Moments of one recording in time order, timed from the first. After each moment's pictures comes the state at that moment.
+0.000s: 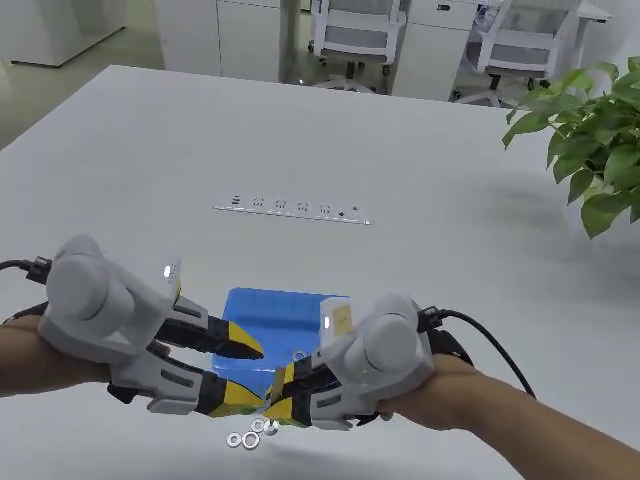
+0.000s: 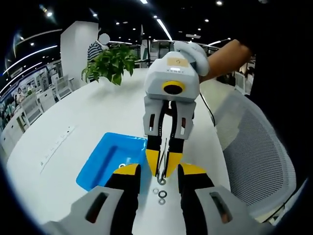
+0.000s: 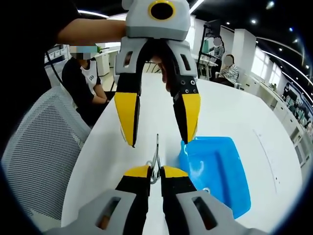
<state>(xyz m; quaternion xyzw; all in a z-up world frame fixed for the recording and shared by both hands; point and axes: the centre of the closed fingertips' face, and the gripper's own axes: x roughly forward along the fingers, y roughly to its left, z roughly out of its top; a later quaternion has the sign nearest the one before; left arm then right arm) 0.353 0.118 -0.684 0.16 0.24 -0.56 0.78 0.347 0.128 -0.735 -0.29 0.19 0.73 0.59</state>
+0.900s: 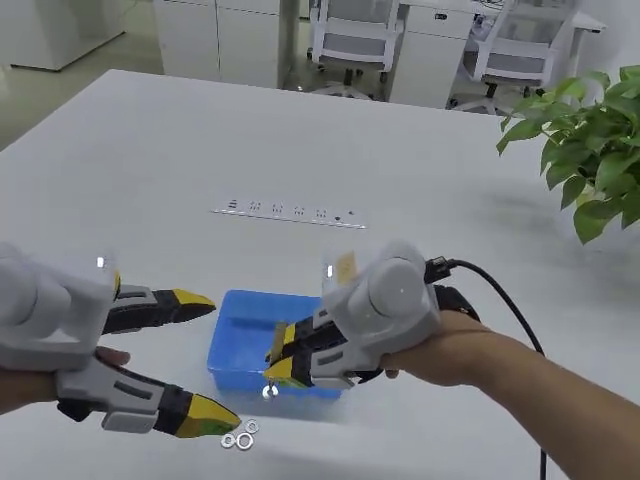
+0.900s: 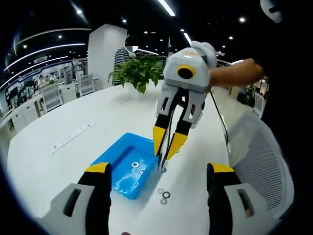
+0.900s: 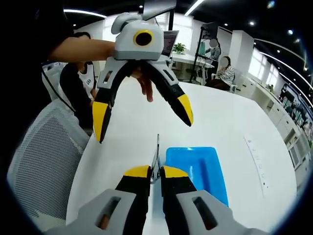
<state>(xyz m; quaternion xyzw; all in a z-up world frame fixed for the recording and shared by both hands) 0.358 0.142 -0.668 0.09 0.22 -0.48 0.84 0.369 0.128 -0.693 -0.30 0.19 0.72 0.60</state>
